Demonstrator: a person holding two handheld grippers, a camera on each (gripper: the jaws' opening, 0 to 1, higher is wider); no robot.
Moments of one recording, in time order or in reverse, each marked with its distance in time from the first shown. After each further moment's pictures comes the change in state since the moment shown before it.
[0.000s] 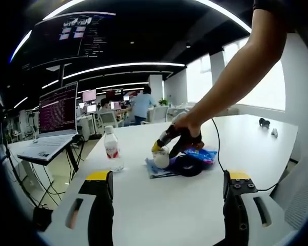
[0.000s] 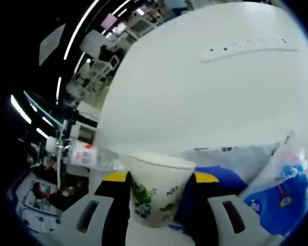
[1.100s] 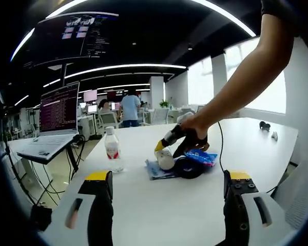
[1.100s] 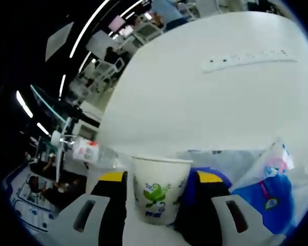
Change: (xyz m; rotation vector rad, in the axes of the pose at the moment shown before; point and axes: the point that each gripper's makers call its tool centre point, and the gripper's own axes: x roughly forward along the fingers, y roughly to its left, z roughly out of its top) left arm -0.001 0.002 0.002 -0.019 -0.018 0.004; right arm -0.018 -0.006 0.003 -0.078 -0.049 -0.008
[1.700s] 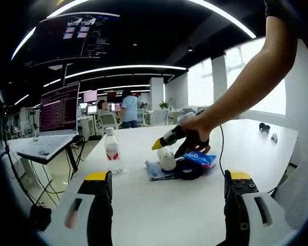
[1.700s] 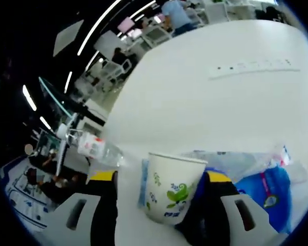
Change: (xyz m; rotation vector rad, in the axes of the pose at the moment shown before) left arm 0.000 -0.001 0.002 -0.003 -0.009 -0.002; right arm -0.003 0.010 -0.002 -0.068 -0.024 0.020
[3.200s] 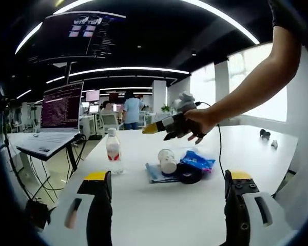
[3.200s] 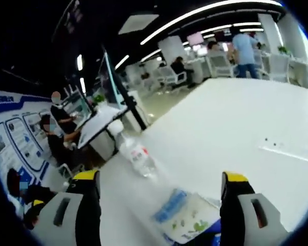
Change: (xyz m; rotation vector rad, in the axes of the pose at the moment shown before) left arm -0.002 0.004 0.006 -0.046 -0.030 0.007; right arm -0.034 0.073 0.037 -0.471 -0.120 0.247
